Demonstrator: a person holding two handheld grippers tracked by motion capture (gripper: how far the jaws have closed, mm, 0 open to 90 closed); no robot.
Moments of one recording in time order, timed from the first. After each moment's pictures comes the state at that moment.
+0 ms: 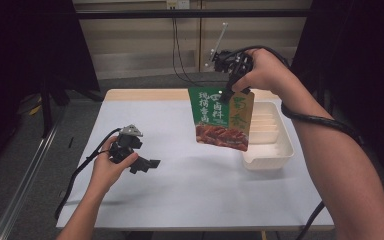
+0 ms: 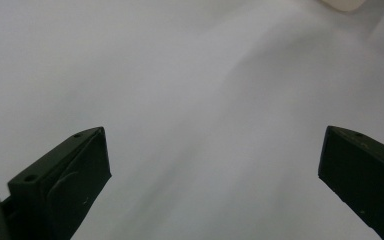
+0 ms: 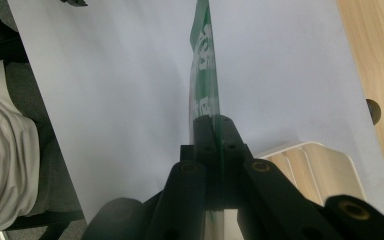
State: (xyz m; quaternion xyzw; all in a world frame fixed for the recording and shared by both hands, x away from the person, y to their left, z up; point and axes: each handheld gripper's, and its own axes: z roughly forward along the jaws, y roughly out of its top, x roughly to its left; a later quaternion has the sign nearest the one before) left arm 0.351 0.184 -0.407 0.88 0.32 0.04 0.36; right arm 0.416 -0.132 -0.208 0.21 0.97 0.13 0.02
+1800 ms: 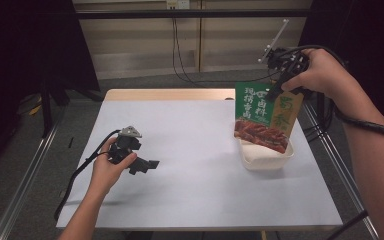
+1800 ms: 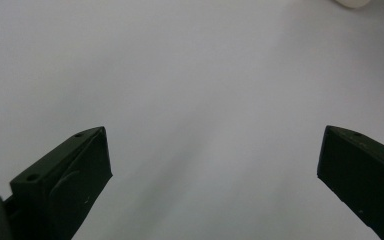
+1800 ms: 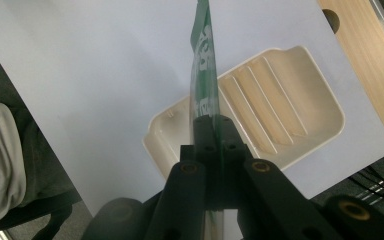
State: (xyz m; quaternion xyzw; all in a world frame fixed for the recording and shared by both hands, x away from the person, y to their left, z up) left arm 0.349 0.187 -0.411 0.87 0.33 0.04 0.36; right arm 0.399 -0.241 -0.202 0.30 0.95 0.12 0.04
